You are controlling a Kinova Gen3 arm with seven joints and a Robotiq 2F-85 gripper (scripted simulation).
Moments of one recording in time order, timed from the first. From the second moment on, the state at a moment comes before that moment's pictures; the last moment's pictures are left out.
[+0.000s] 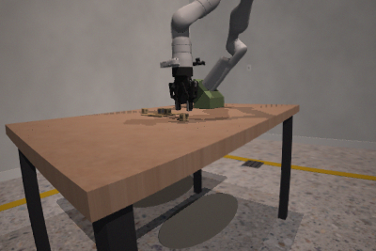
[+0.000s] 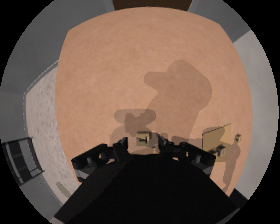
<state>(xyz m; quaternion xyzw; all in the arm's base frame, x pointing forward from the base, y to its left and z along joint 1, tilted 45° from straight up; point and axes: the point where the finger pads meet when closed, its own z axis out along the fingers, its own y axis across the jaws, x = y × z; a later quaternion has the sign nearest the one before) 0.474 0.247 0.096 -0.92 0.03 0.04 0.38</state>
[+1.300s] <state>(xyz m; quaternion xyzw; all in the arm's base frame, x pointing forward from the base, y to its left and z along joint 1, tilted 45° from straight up) 0.472 0.270 0.073 -0.92 0.03 0.04 0.38</state>
